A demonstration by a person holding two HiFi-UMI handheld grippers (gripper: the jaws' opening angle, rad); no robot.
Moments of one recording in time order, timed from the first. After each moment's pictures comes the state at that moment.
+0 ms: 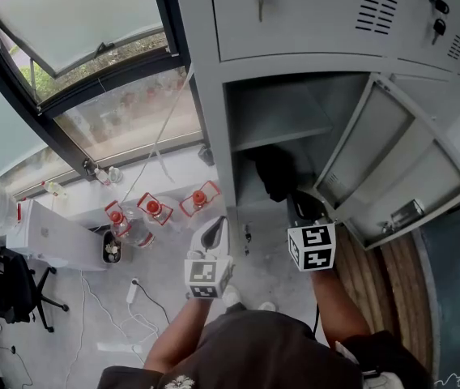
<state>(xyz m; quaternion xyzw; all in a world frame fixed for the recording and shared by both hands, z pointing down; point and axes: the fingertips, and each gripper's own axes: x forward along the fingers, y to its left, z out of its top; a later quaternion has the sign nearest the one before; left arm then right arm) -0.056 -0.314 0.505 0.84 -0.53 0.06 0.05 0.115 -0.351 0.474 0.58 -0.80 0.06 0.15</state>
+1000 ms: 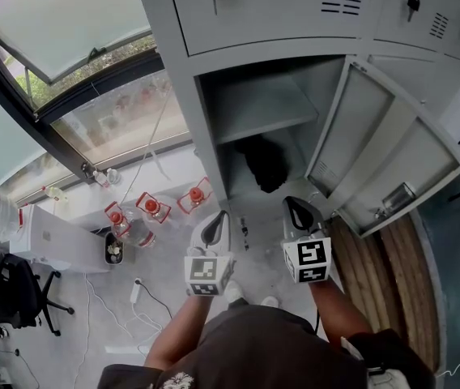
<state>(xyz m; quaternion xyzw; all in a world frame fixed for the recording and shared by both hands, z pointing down) -0.029 -0.300 0.489 0.85 -0.52 0.06 0.03 0.126 -0.304 0.474 0.59 -0.80 0.02 0.11</state>
